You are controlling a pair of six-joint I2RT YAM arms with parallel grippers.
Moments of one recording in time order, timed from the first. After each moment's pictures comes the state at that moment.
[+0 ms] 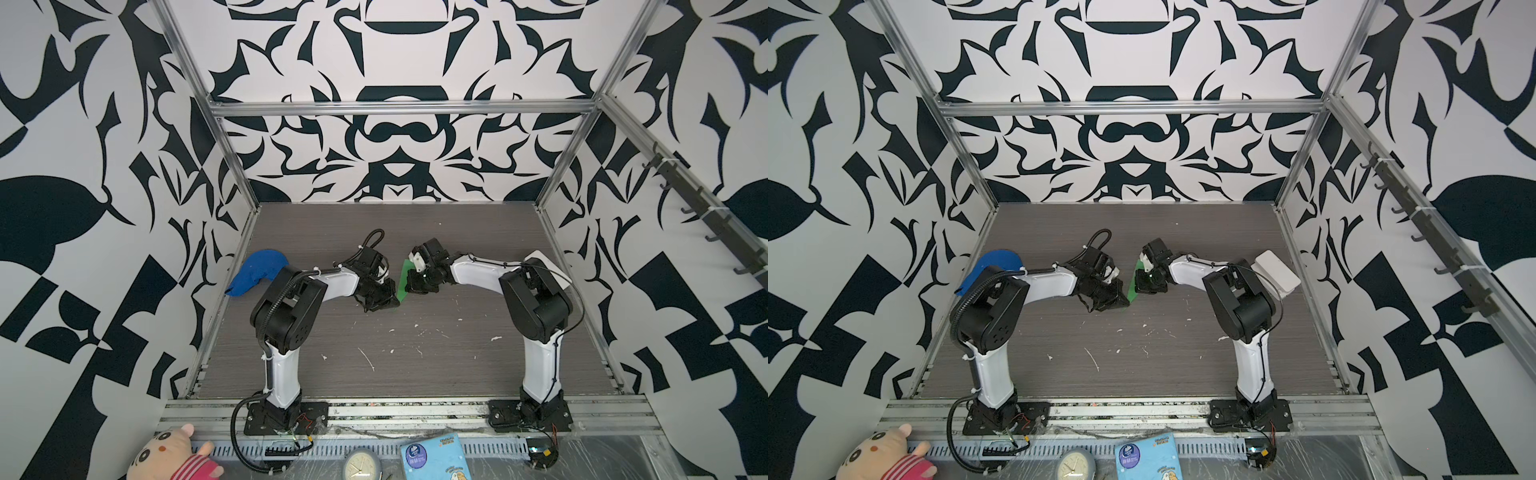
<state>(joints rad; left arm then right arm) -0.56 1.93 1.09 -0.28 0.58 -0.74 0.54 2.01 1.27 -0.36 -0.34 0.52</state>
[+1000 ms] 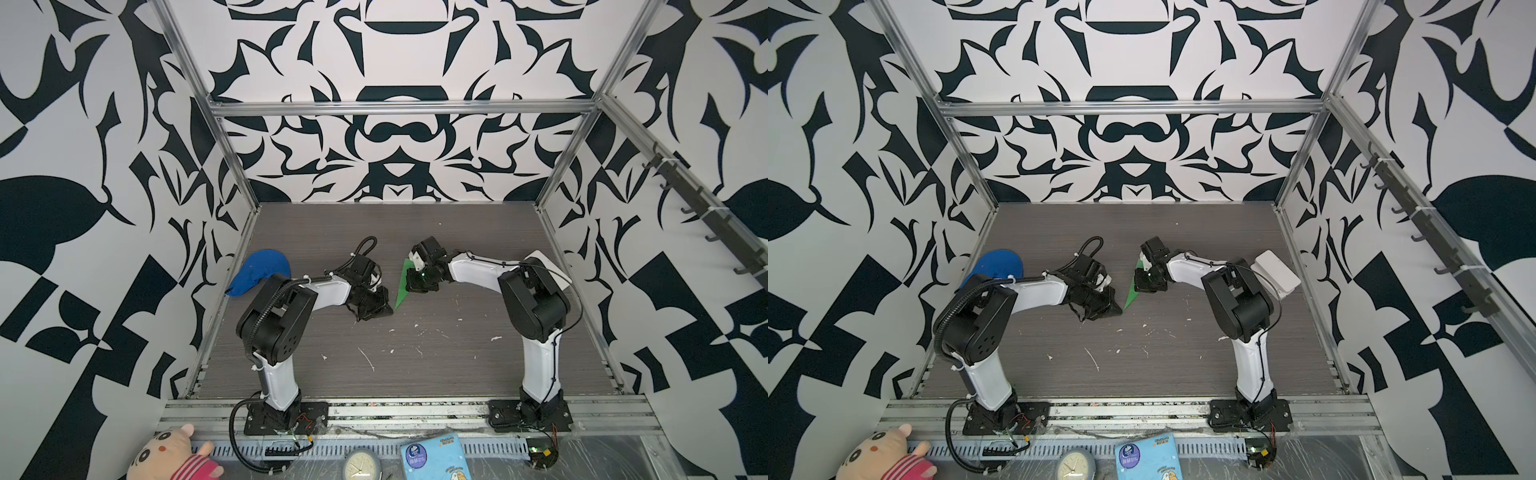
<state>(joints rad) -0.55 1.81 0.95 -0.28 0.58 -0.74 0.55 2.02 1.31 -0.41 -0.29 0.52</state>
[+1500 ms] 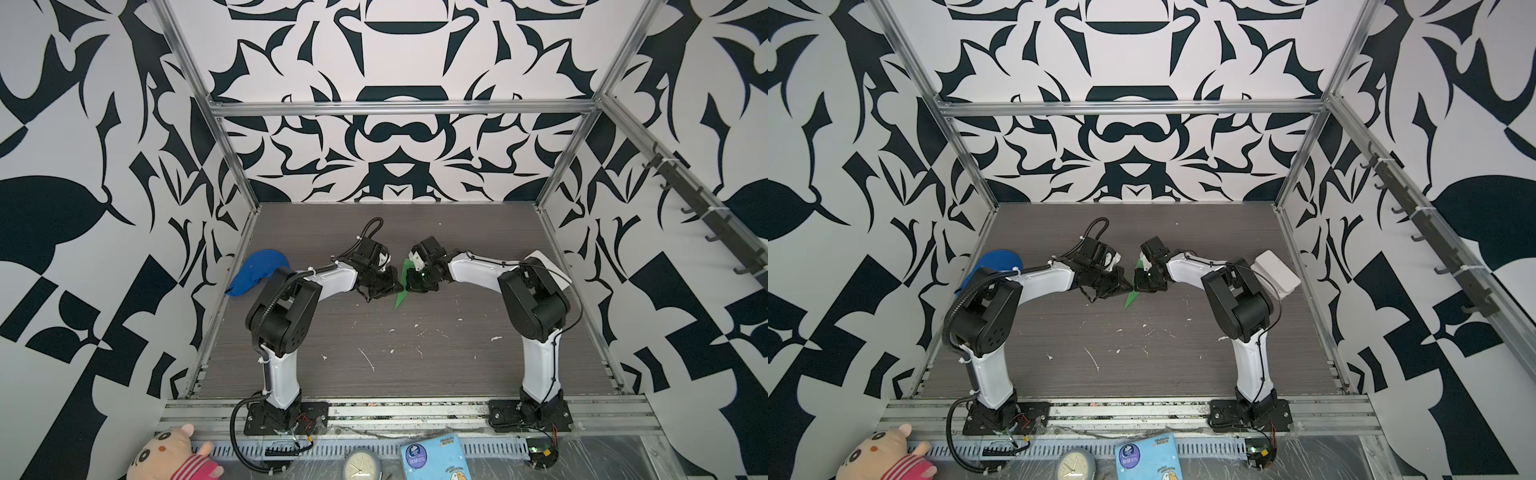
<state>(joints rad) -0.55 1.91 1.14 -0.22 0.57 -0.75 0.55 2.02 1.31 -0.42 -0.29 0.52</state>
